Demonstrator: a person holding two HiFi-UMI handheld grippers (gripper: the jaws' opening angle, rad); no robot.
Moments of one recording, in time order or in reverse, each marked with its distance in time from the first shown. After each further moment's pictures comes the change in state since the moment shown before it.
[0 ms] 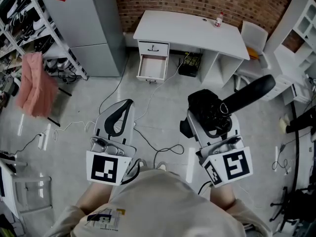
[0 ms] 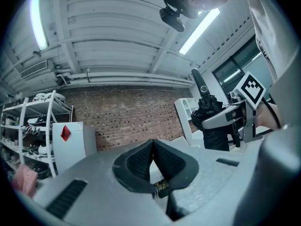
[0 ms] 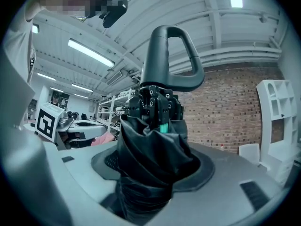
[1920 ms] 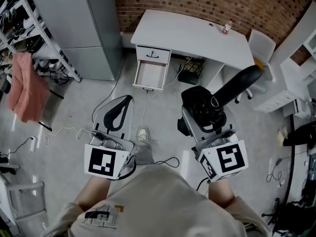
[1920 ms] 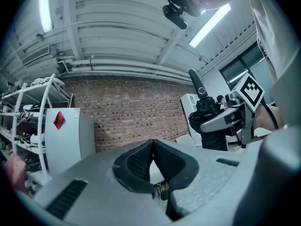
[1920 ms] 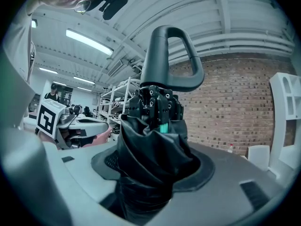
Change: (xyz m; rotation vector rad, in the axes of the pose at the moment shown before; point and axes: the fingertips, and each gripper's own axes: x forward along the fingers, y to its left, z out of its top) left arm 0.156 0.088 -0.088 -0.050 0.009 0.005; right arm 0.186 -0.068 -0.058 -0.046 0.077 0.051
